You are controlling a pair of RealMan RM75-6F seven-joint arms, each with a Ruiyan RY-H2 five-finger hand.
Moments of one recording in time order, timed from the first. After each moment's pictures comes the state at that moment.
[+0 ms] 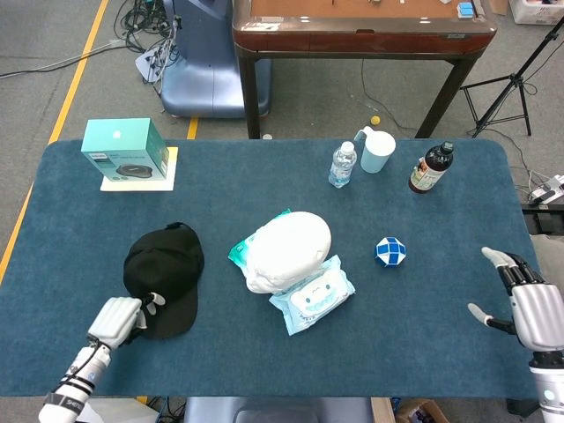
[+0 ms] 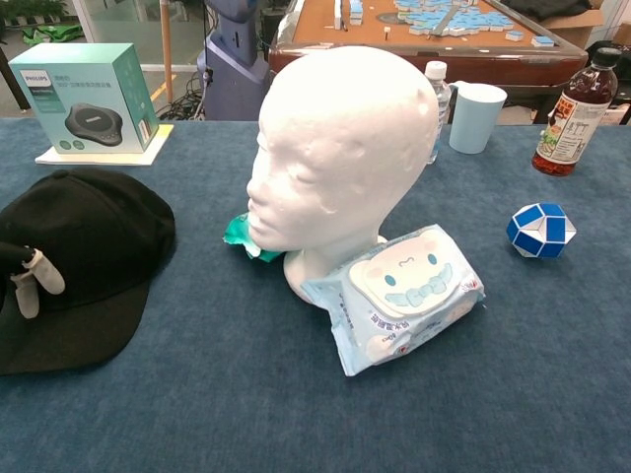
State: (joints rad) left arm -0.33 -1.28 -0.01 -1.73 1.28 1.08 0.22; right arm 0.06 -1.14 0.08 -1.55 -1.57 1.58 0.05
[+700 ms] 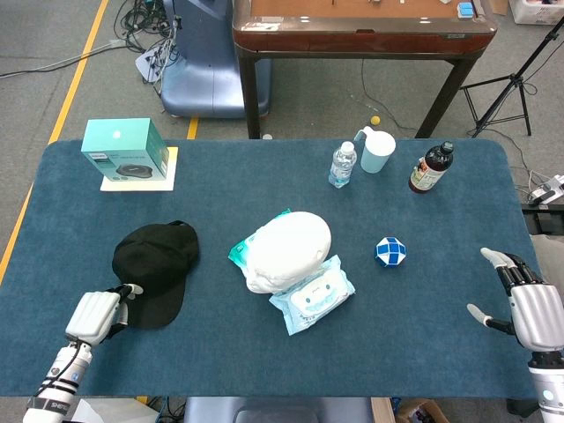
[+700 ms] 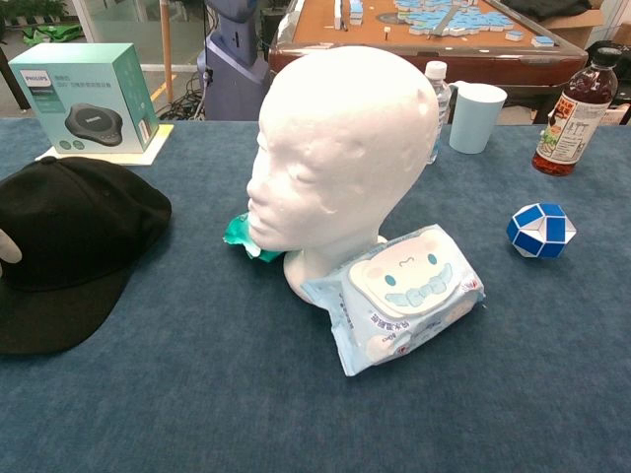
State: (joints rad) left arm -0.29 -1.27 0.00 -1.69 1.32 1.21 0.27; right arm 0.06 -1.14 0.08 -1.55 -1.57 1.58 0.05
